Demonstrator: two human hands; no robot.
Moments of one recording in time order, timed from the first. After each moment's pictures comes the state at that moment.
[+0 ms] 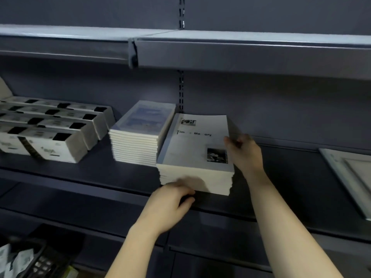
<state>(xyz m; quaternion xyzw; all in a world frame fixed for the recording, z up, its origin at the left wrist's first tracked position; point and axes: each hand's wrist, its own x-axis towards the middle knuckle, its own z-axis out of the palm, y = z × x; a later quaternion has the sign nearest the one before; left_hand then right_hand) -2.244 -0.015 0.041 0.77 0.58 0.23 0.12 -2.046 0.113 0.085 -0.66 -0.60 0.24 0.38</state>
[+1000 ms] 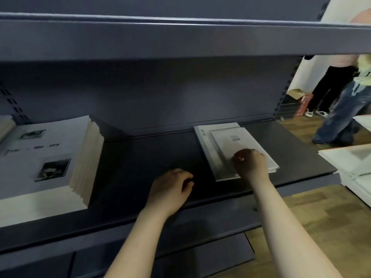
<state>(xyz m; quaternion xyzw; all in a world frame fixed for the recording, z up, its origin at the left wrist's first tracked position) -1.923 0.047 0.039 0.85 0.47 0.17 0.18 -1.688 0.051 0.040 -0.82 -0.51 0.02 0.26</state>
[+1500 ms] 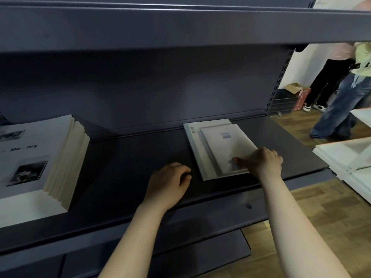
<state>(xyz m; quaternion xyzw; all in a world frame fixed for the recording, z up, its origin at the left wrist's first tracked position) -1.886 0.055 0.038 0.84 0.48 0.17 0.18 -1.634 0.042 0.046 -0.90 -0.37 0.10 0.22</state>
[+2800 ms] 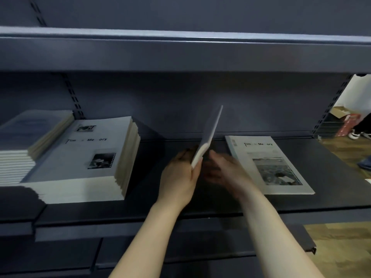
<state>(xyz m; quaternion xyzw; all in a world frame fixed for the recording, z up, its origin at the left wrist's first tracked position) -1.957 0.040 0.085 0.75 0.54 0.37 0.12 -1.811 0.064 0.072 -0.53 -0.43 0.56 0.47</state>
